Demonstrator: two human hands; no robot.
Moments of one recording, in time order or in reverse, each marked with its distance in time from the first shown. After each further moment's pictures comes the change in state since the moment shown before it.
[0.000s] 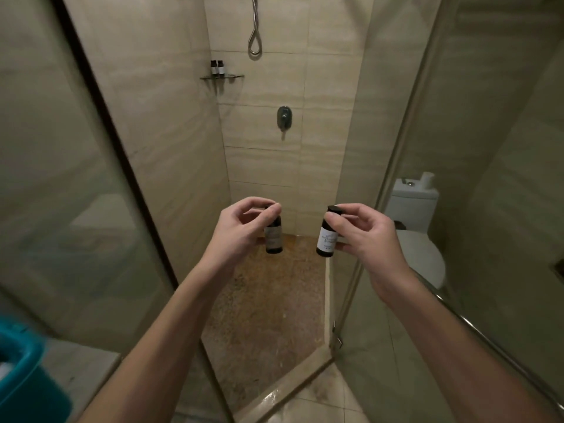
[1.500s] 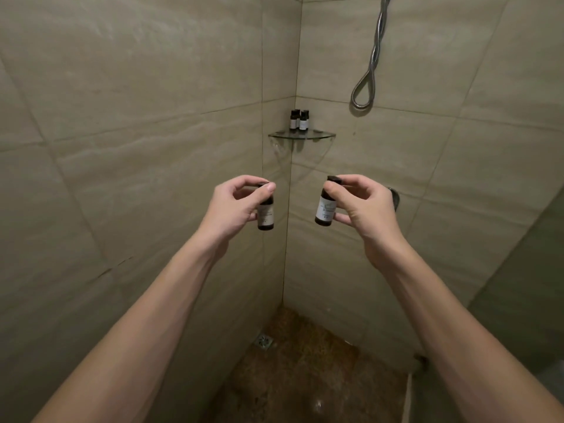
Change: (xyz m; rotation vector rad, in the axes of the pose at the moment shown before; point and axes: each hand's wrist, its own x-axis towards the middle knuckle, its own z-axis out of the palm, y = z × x) left_hand 0.683 -0.021 -0.164 0.112 0.473 0.067; right_hand 0.745 0.013 0.259 0.066 -0.346 -0.117
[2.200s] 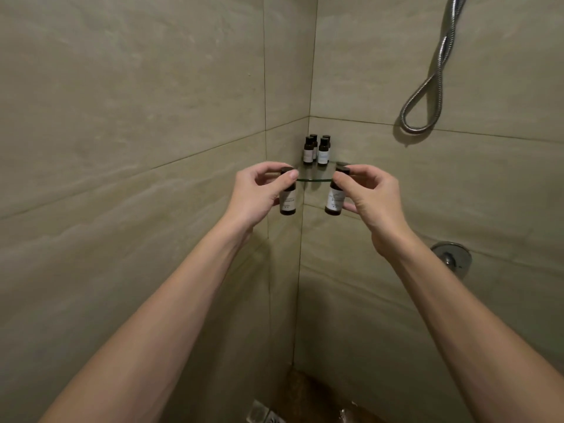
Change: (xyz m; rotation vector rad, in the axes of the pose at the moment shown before) left_hand 0.368 -0.083 0.012 -0.034 -0.046 0.104; right_hand 0.346 0.110 0.106 -0.002 0.116 -0.088
